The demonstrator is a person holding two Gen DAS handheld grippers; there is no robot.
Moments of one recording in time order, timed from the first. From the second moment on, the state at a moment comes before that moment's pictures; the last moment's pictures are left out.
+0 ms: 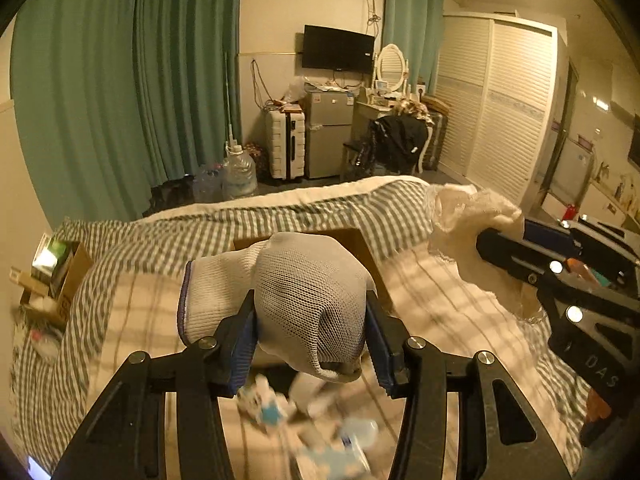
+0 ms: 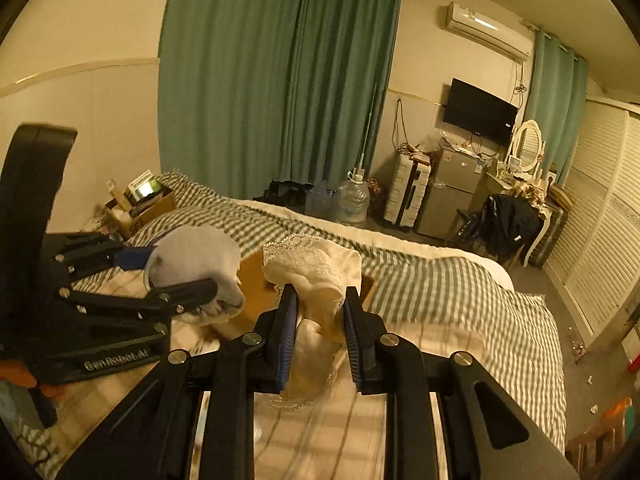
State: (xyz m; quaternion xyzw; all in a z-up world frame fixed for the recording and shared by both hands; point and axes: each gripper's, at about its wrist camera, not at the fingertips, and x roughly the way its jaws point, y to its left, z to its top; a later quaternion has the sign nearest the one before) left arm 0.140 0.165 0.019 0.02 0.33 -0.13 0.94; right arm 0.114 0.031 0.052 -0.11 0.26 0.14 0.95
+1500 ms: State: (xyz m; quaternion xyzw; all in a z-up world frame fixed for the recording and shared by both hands) left arm 0.129 0.229 0.012 0.03 0.31 -0.03 0.95; right arm 0.109 0.007 0.083 -0.07 0.24 0.11 0.96
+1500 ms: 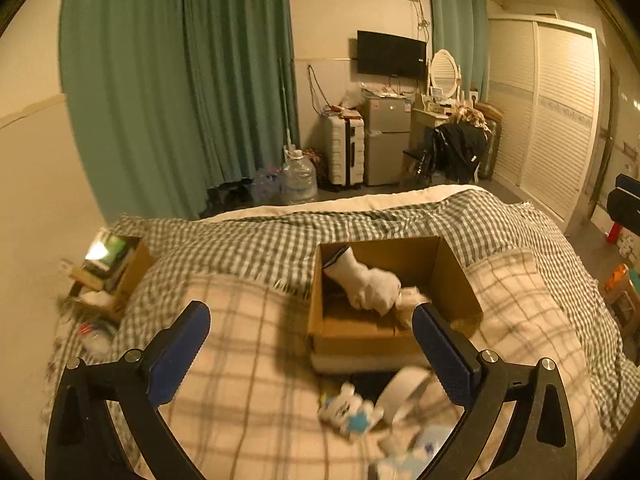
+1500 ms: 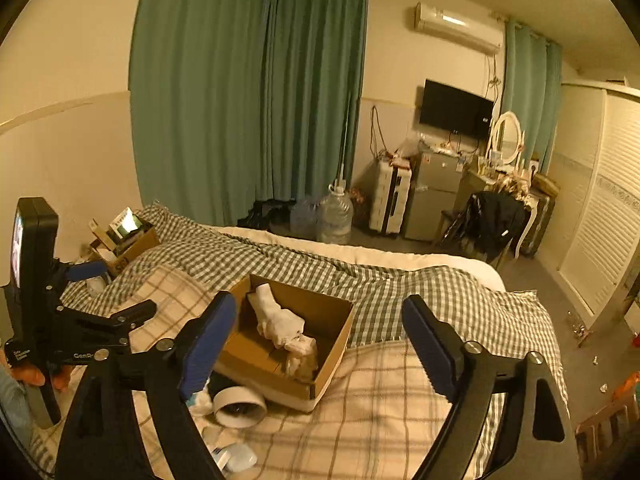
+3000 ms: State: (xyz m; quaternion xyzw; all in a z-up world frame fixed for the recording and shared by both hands) left arm 0.043 0.250 -0.129 0.00 0.41 0.05 0.91; right arm 0.077 0.067 -0.134 -0.04 0.44 0.18 0.88
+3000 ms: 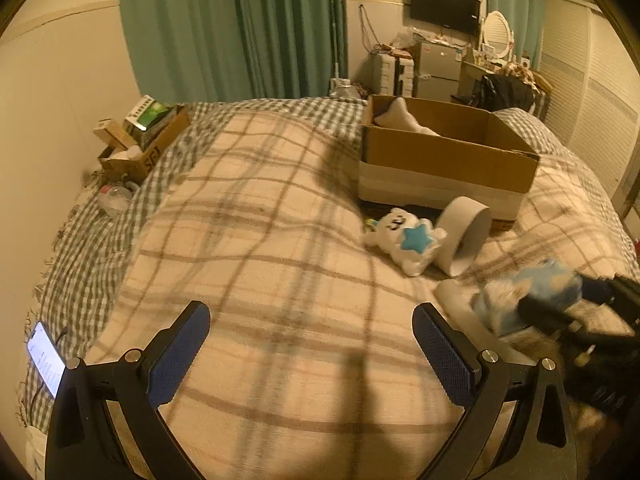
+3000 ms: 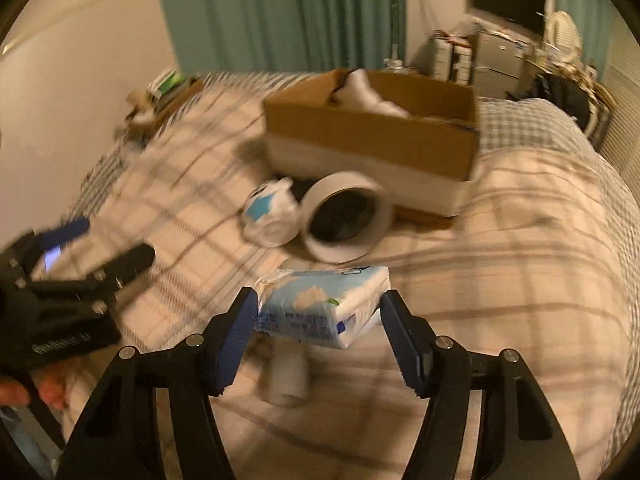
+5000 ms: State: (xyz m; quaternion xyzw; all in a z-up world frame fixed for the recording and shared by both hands) left arm 0.112 0.181 -0.003 0.00 0.34 -0.12 0.93; right arm 0.080 0.031 0.026 -0.10 0.27 0.14 0.95
